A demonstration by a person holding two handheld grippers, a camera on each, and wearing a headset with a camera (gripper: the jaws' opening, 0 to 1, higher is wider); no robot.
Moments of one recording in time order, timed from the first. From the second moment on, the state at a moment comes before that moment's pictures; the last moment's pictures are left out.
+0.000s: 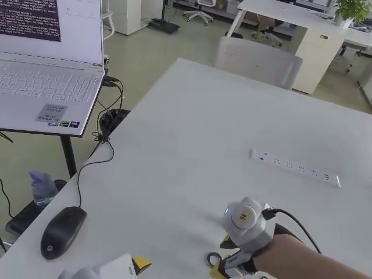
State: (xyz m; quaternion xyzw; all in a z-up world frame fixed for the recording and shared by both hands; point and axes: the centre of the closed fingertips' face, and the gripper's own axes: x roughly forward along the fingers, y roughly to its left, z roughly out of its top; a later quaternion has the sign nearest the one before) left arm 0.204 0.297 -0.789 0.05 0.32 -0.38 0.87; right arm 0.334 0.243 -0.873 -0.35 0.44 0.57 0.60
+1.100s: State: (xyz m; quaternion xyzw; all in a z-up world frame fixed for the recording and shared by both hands) left arm 0.206 0.306 -0.783 0.04 0.29 -0.39 0.87; right arm 0.338 0.244 -0.884 -0.41 0.45 0.53 0.59
